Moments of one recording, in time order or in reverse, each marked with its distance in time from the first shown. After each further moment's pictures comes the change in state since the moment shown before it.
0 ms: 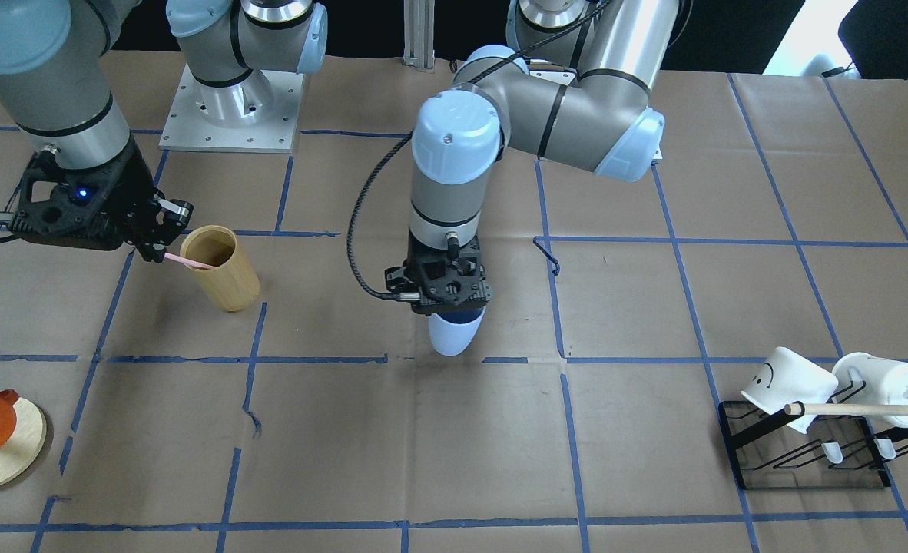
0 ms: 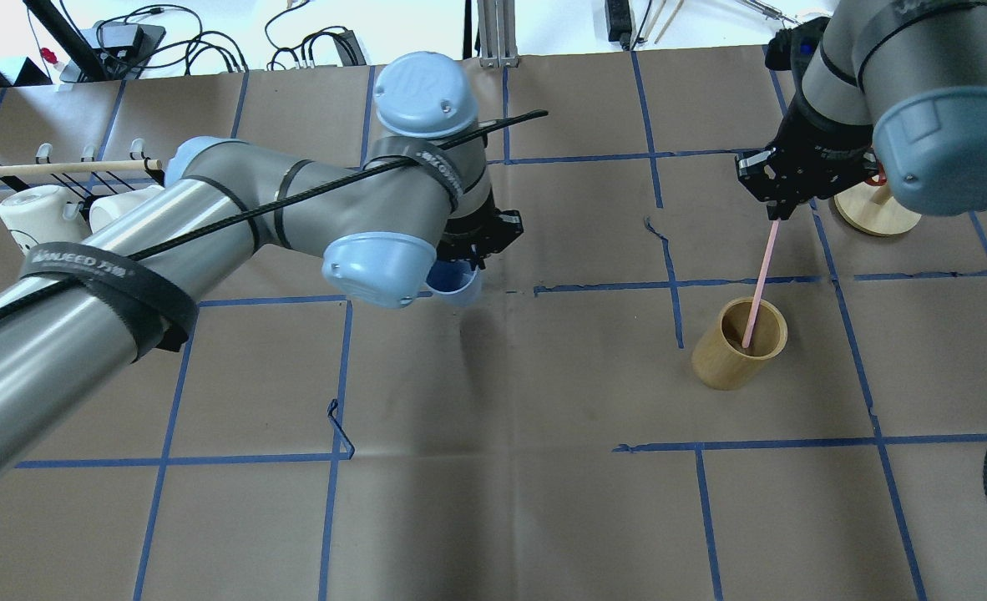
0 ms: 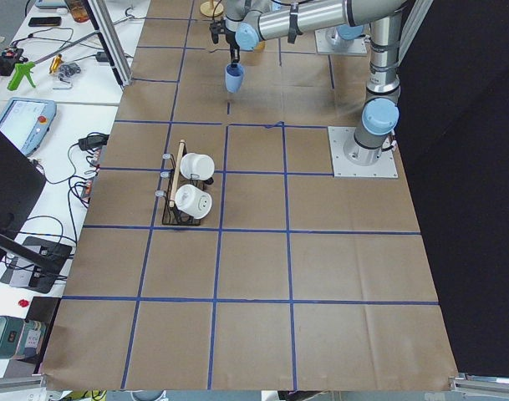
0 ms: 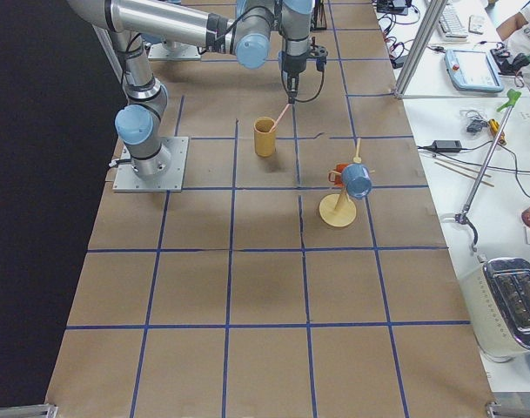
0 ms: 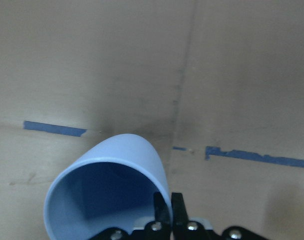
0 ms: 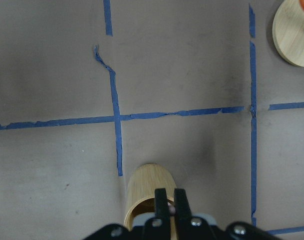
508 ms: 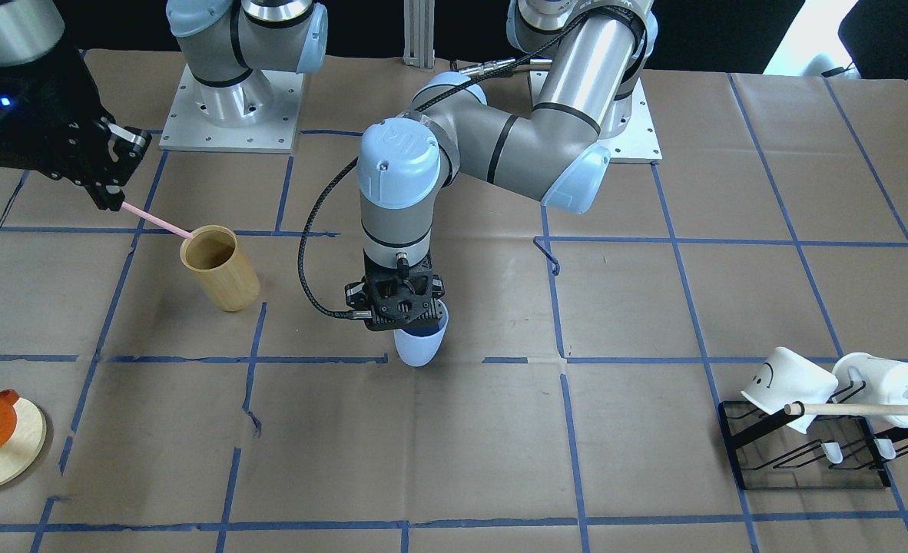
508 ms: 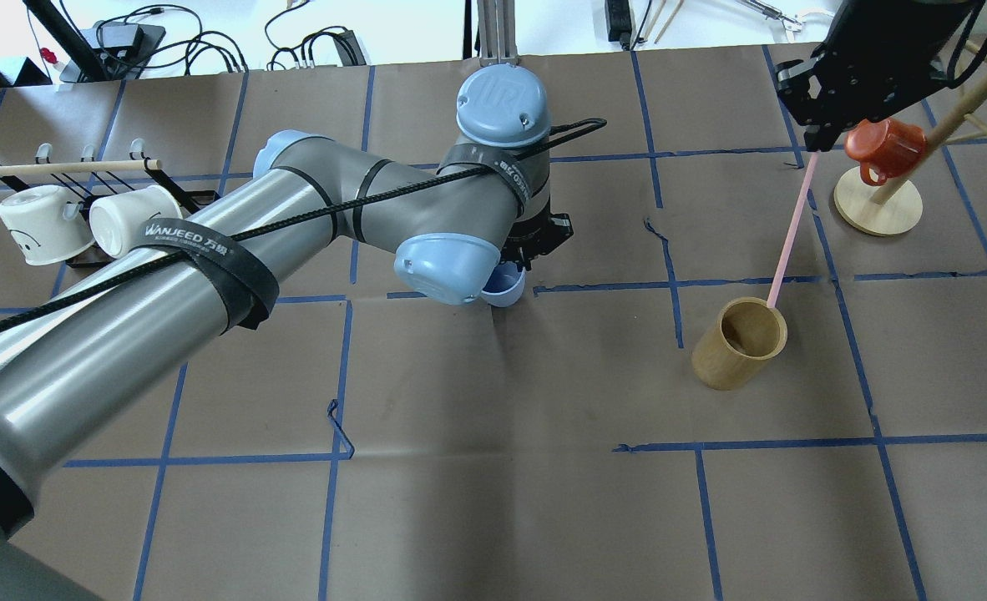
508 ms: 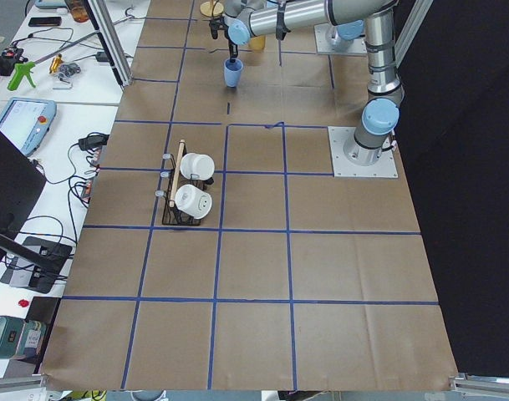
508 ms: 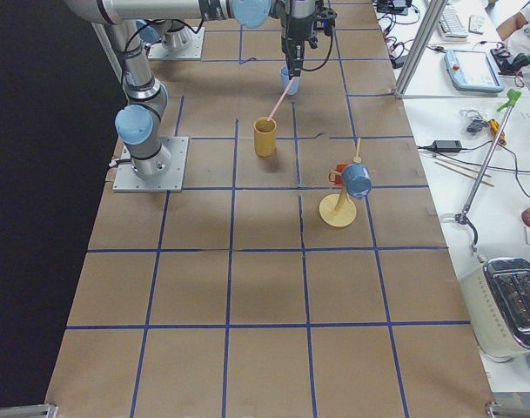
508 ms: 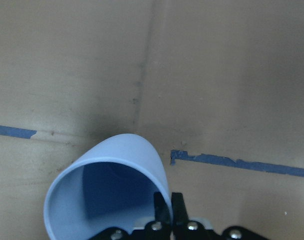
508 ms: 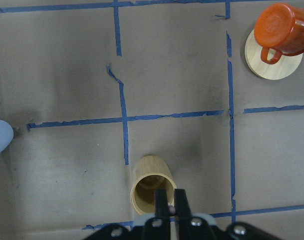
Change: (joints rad) left arm -0.046 -0.074 0.047 0.022 0.003 -0.043; right arm 0.001 -0.011 -0.255 0.243 0.009 -0.002
